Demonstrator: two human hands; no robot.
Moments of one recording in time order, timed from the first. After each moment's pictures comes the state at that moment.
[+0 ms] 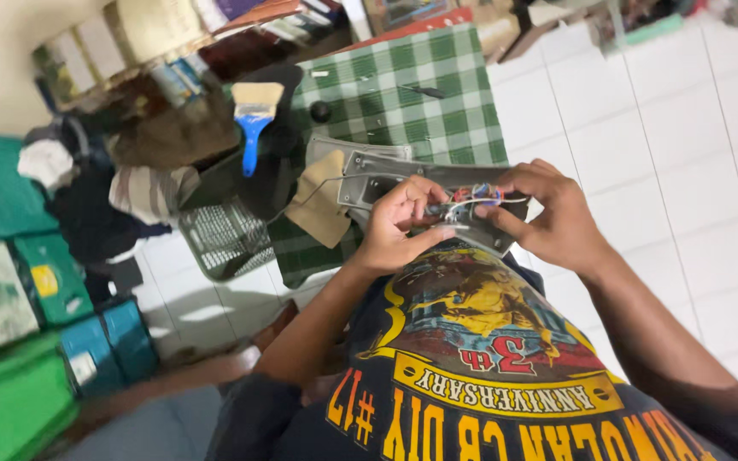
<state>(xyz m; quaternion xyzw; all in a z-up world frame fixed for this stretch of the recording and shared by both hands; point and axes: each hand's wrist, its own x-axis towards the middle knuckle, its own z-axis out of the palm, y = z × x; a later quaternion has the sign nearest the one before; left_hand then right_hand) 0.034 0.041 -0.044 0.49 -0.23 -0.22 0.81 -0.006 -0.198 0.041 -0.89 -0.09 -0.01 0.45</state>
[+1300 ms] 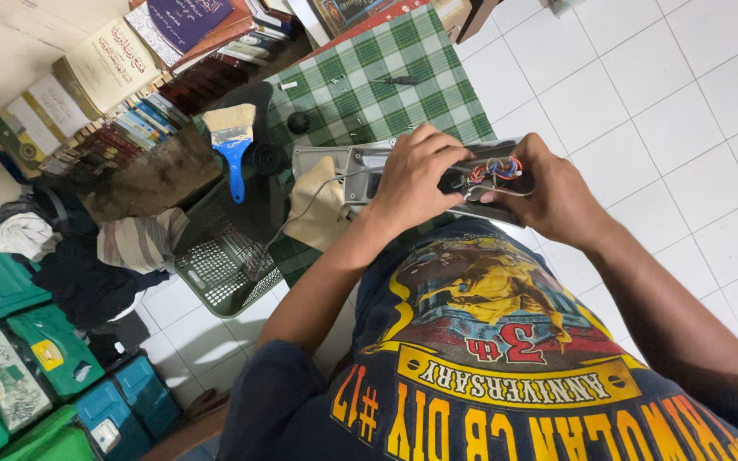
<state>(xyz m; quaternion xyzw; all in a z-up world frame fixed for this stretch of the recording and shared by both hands) 0.093 0.020 -0.025 0.78 -0.49 -0.01 0.40 -0.024 -0.167 0.039 -0.91 0.14 0.08 0.39</state>
